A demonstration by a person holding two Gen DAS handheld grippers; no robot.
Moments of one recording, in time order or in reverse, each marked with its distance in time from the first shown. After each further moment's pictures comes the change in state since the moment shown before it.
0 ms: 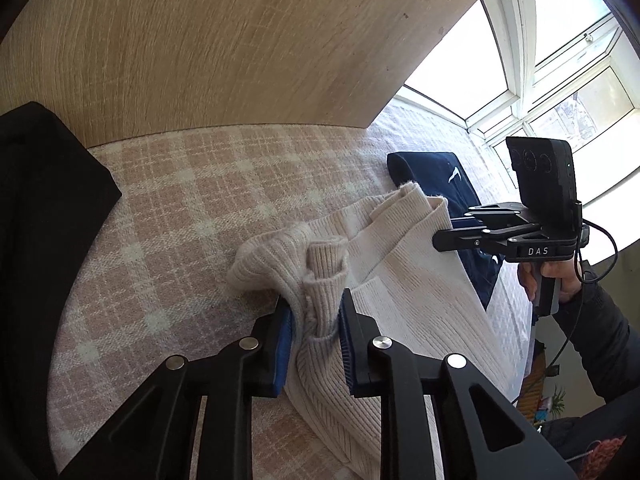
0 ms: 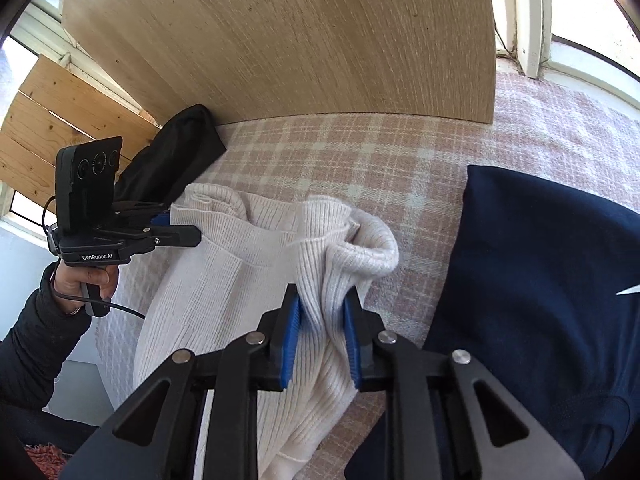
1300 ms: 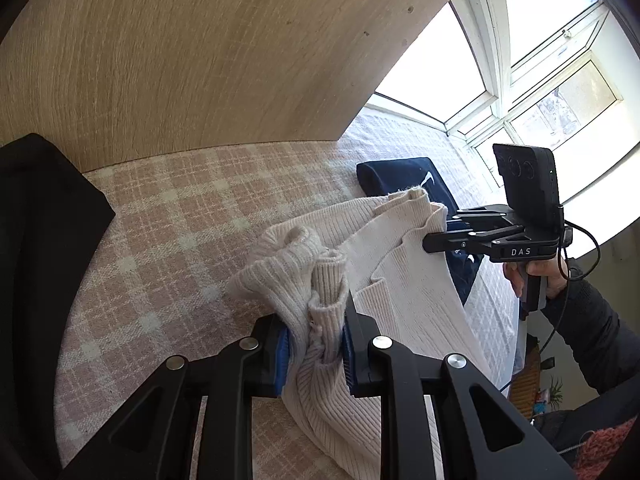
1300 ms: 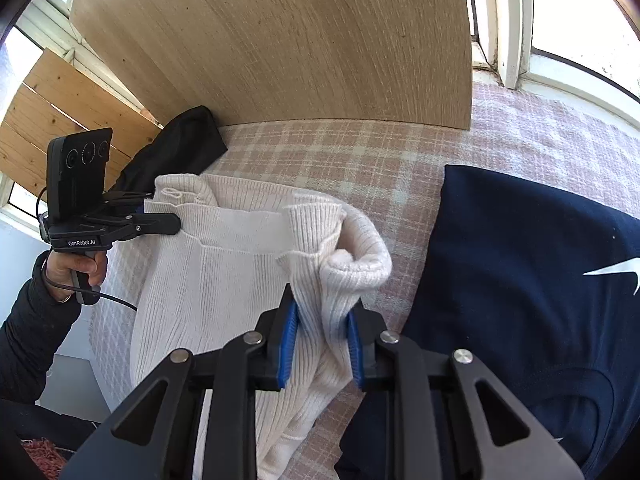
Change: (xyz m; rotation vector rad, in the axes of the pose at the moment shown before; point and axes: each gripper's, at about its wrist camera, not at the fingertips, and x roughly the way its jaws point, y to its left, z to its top) left arm -0.025 -0.017 0.003 0.053 -0.010 -0.034; right arm -0.018 0.012 -0.013 -0.021 -0.013 -0.054
